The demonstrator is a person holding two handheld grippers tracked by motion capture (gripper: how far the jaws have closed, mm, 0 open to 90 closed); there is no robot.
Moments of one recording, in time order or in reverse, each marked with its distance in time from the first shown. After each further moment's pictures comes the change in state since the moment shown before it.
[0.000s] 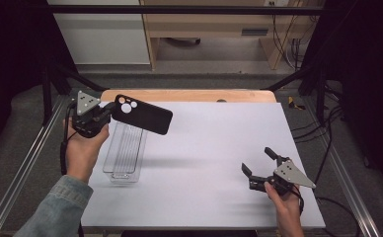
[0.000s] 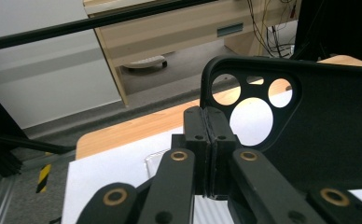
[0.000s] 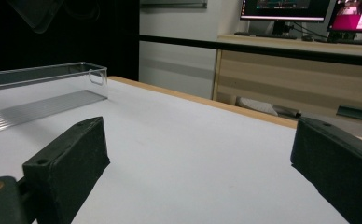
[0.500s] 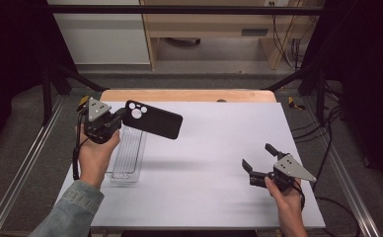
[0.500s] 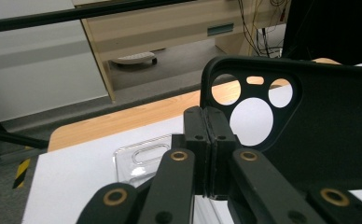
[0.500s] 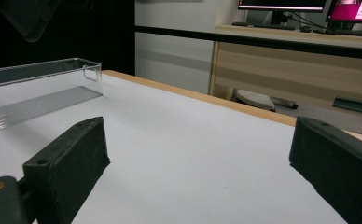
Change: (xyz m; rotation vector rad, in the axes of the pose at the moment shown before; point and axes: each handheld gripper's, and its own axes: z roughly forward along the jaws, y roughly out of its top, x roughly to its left) left arm -0.026 -0.009 0.006 0.003 -0.035 -0.053; right arm -0.003 0.014 0.005 0.050 -0.014 0.001
